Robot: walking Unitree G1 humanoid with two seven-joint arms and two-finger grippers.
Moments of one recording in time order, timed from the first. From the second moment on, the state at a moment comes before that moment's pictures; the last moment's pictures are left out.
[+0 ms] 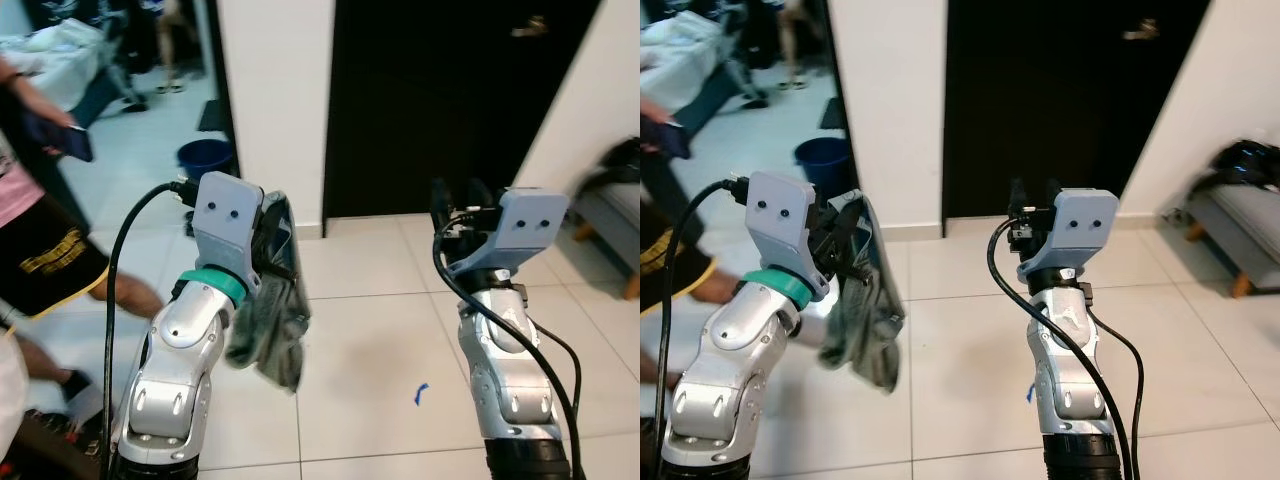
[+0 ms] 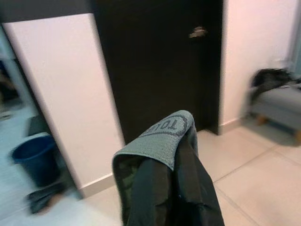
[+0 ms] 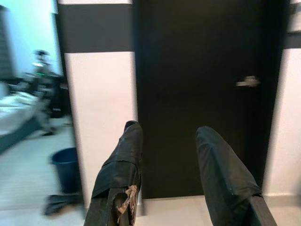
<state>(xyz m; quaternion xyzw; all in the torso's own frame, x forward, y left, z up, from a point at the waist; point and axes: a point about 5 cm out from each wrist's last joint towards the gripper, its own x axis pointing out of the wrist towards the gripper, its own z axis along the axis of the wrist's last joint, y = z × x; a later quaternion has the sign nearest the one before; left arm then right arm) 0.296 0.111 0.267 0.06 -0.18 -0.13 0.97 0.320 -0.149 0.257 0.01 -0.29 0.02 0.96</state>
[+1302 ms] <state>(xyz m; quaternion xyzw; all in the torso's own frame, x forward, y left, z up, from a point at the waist) 0.293 0.139 0.155 0.12 -0.02 -0.08 0.99 0.302 -0.140 0.128 -0.03 -0.08 0.06 0.99</state>
